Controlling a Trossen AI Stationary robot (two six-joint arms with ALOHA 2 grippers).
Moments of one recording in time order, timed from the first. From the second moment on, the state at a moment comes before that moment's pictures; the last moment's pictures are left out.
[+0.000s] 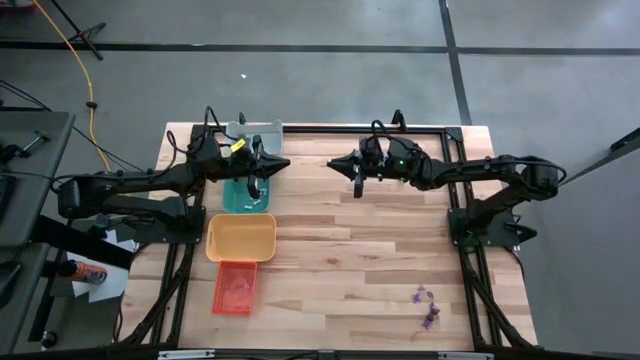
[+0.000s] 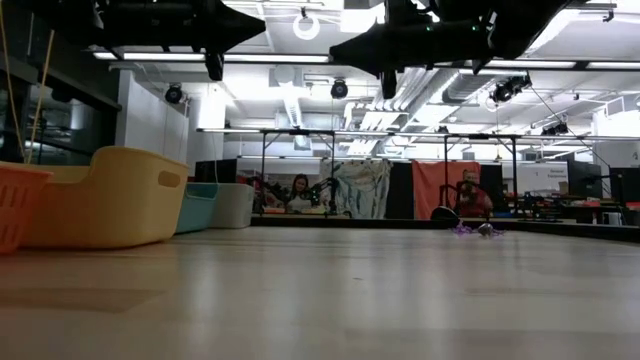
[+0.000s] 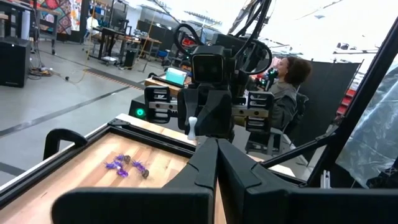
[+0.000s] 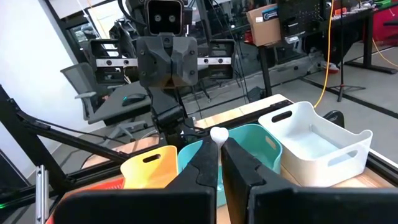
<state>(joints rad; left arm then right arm) 0.36 0.99 0.51 0.57 0.26 -0.31 -0.27 1.43 0.79 0.62 -0.17 0.27</state>
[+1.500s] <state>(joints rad) 0.36 0.98 0.51 0.82 0.20 -0.40 -0.18 2.33 1.63 0.58 -0.29 0.30</state>
